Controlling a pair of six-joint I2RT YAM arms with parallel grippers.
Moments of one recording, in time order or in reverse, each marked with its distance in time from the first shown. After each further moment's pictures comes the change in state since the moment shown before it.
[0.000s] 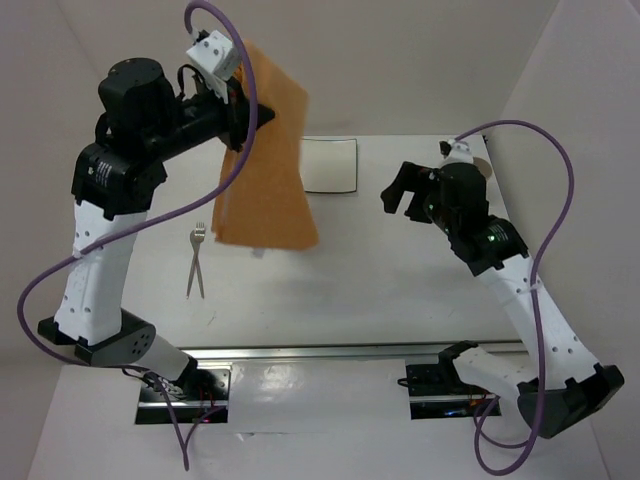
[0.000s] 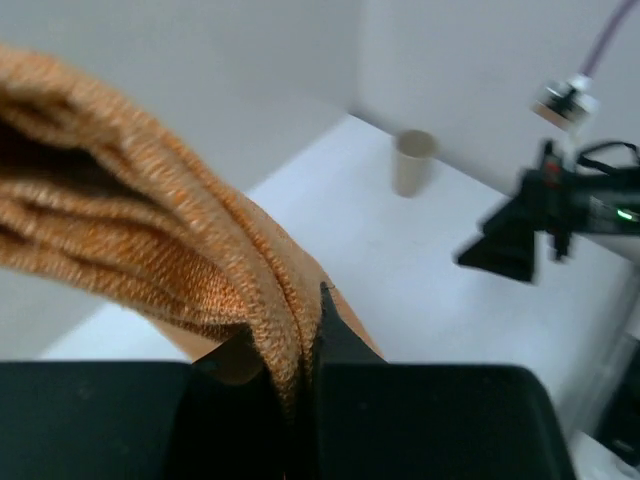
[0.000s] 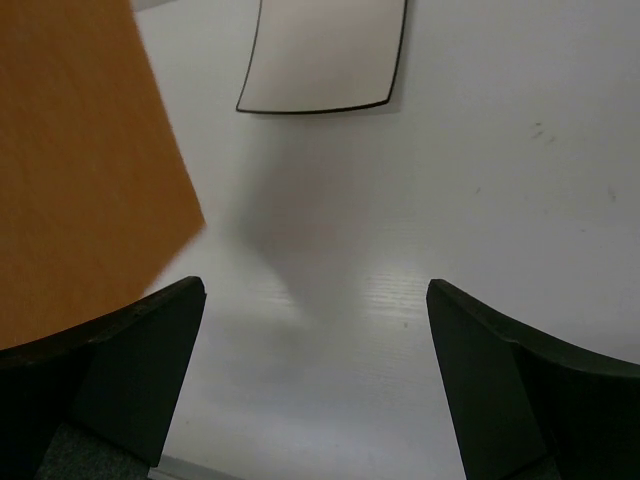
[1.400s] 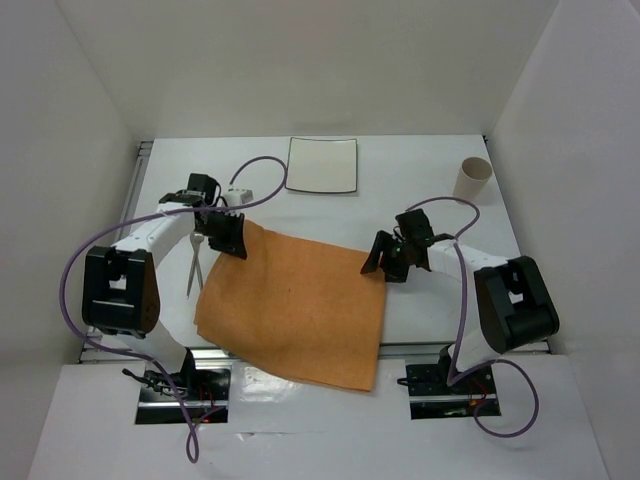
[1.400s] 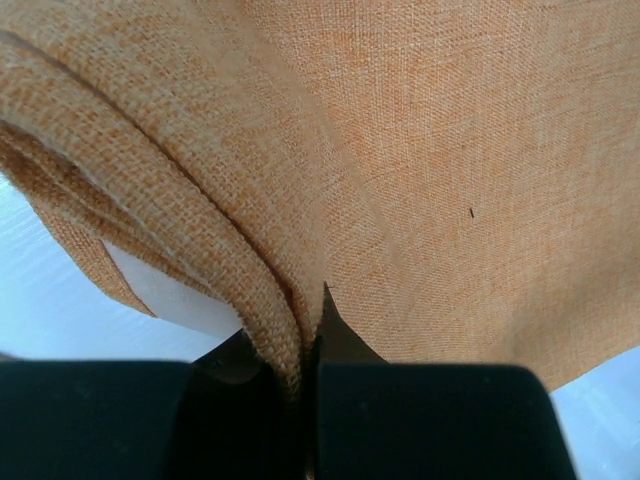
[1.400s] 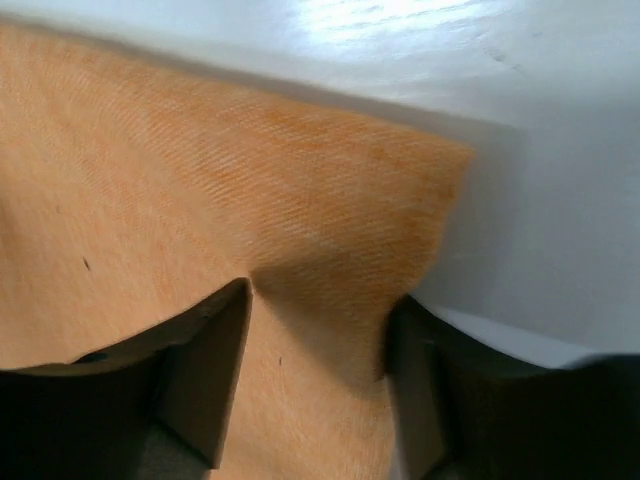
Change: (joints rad) left arm 0.319 0.110 -1.156 0.074 0.167 0.089; right arm -0.100 0.435 -0.475 0.282 -0.381 0.167
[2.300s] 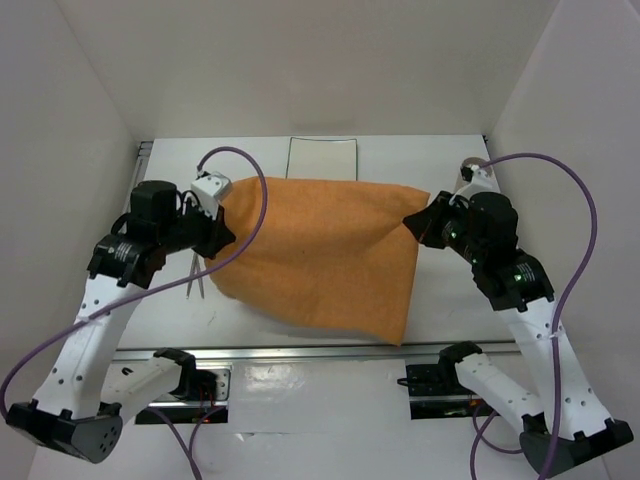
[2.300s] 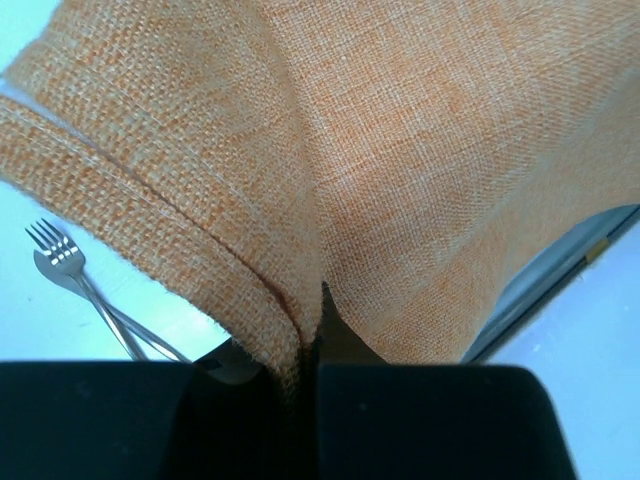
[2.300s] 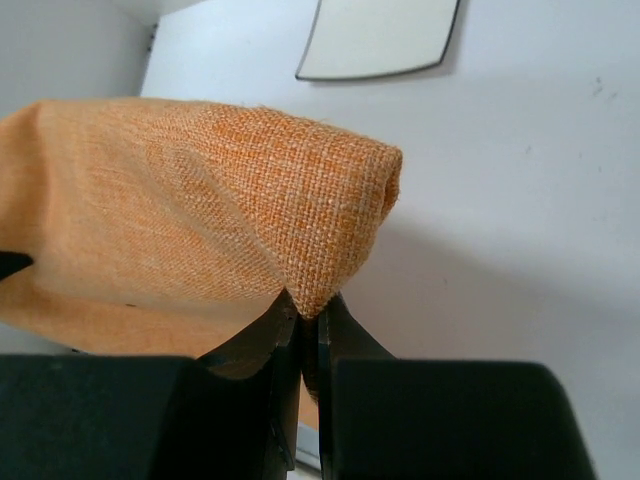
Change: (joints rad) left arm -0.127 -0.644 0.061 -0.100 -0.112 -0.002; right arm 0.008 -0.681 0.369 -0.335 0.210 -0.117
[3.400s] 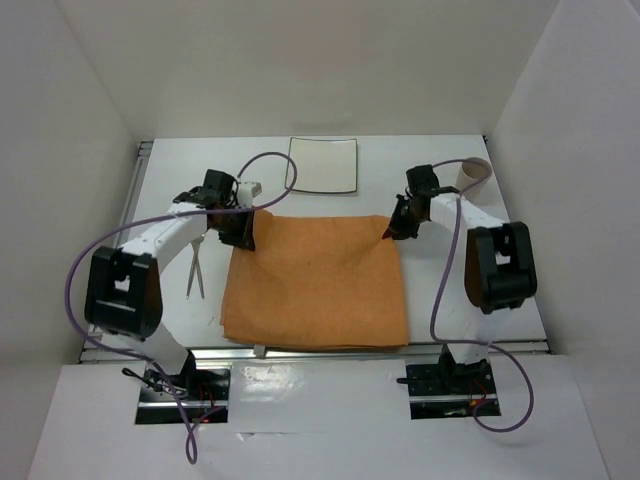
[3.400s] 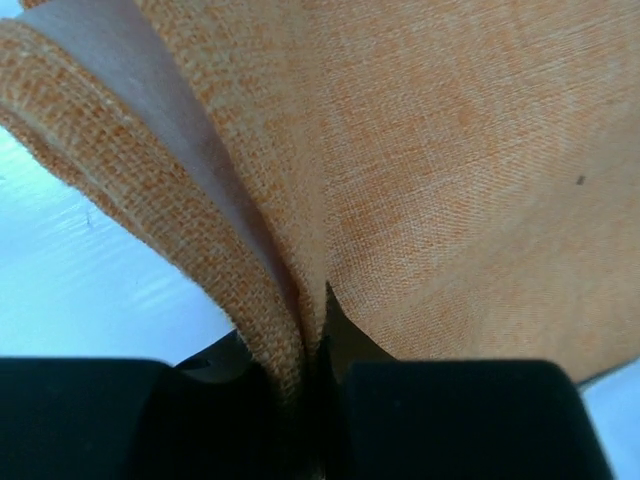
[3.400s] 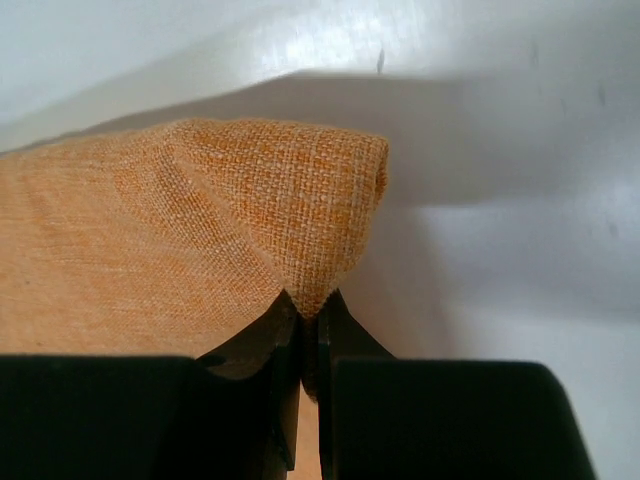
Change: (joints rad) left arm 0.015 0.602 -0.039 0.177 -0.076 -0.167; right arm -0.144 0.917 0.065 0.098 -0.087 0.030
